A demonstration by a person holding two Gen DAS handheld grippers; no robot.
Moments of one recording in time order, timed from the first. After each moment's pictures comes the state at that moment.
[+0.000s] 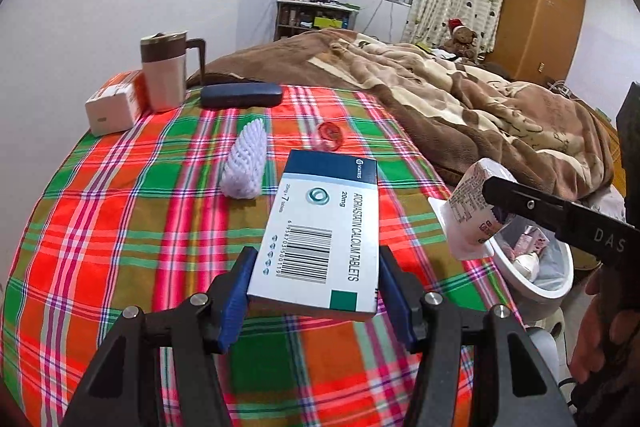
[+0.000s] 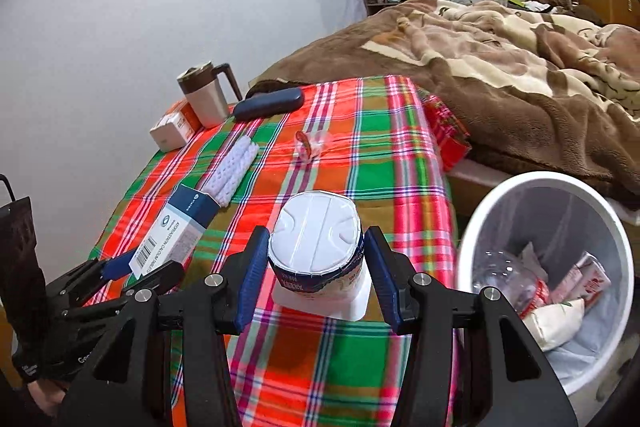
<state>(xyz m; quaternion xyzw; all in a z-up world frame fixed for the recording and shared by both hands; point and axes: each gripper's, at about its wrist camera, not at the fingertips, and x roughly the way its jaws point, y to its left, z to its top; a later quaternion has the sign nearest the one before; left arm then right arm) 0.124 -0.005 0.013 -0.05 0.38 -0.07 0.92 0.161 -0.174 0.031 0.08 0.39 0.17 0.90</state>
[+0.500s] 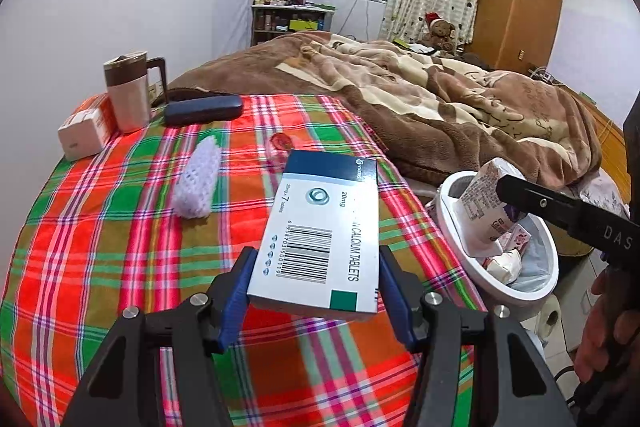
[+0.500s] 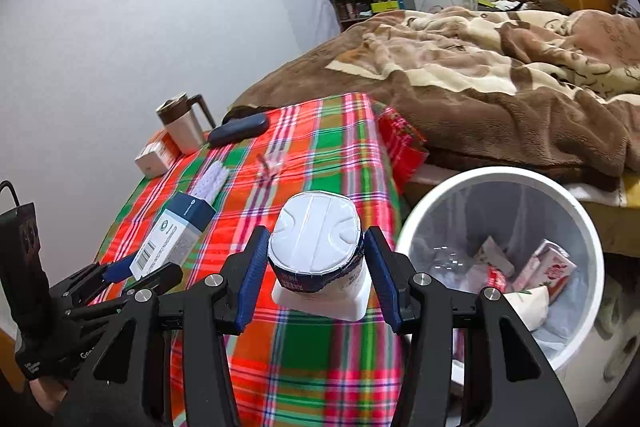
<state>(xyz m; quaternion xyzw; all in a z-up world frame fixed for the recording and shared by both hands) 0.132 -0.047 0.024 -0.03 0.37 -0.10 0.92 0.147 -0.225 0.037 0.12 0.37 0.13 0.91</state>
